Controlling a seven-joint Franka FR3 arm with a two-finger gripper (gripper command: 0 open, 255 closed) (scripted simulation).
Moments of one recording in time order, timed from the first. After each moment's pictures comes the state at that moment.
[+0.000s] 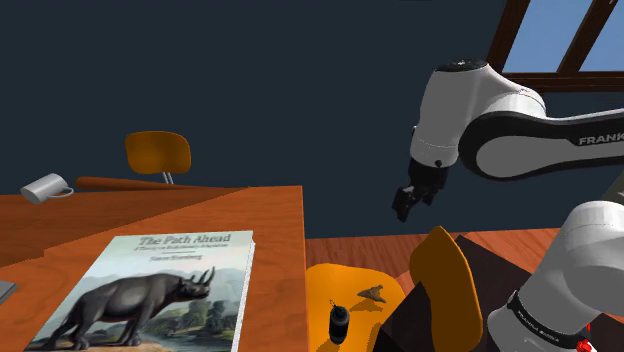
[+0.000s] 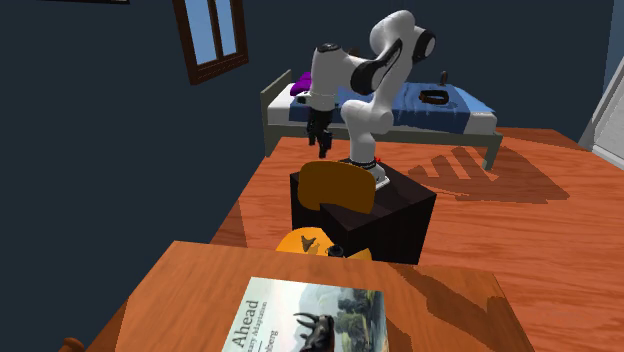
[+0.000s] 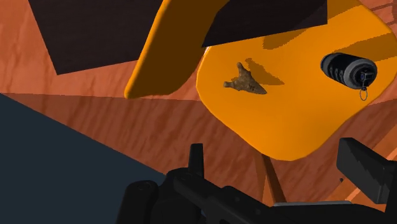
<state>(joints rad) 0.11 -0.77 0.28 -2.70 0.08 1.97 0.41</state>
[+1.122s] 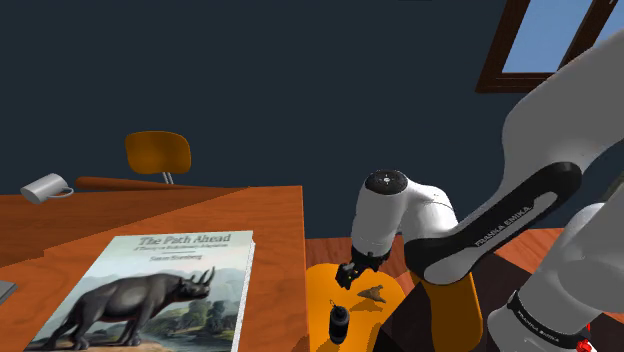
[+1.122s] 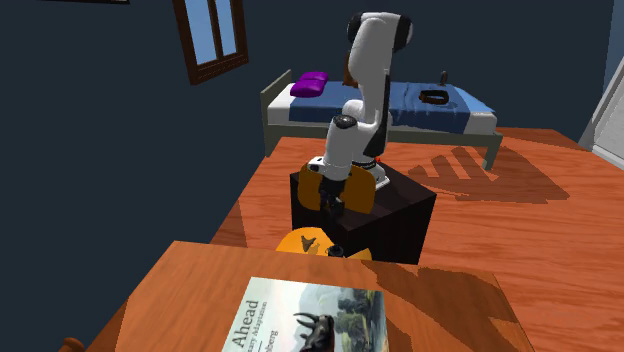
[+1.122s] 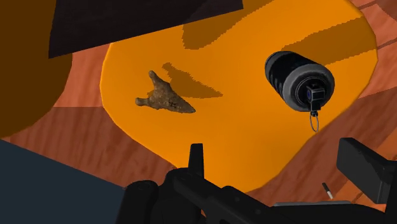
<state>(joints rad) 0.00 -0.12 0.67 -2.69 -0.07 2.62 0.91</state>
